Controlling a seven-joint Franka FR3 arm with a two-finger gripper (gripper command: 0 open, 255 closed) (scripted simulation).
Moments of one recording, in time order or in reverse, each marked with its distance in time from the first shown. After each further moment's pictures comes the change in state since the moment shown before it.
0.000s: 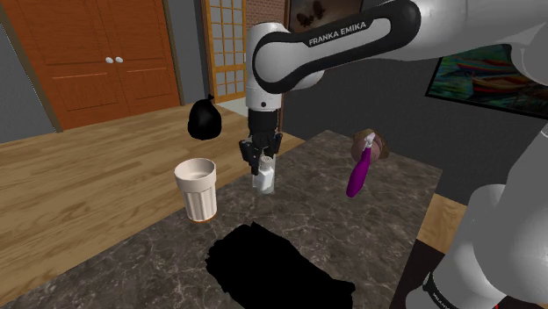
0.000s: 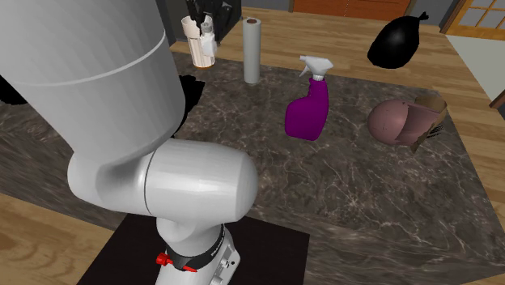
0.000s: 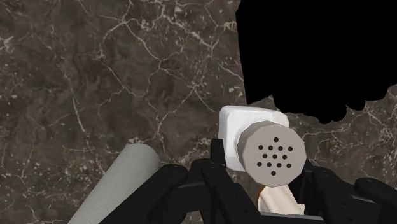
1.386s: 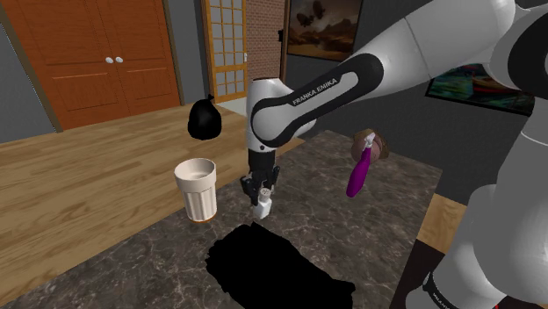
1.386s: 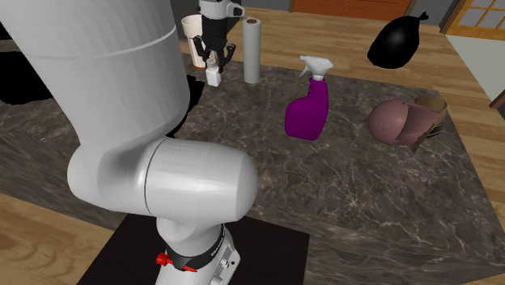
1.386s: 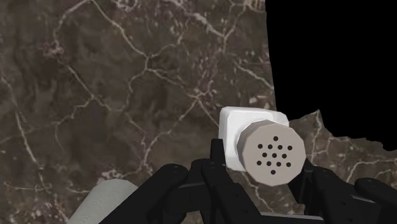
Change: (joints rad) arm 0.005 0.107 0.005 -0.166 0.007 0.272 -0.027
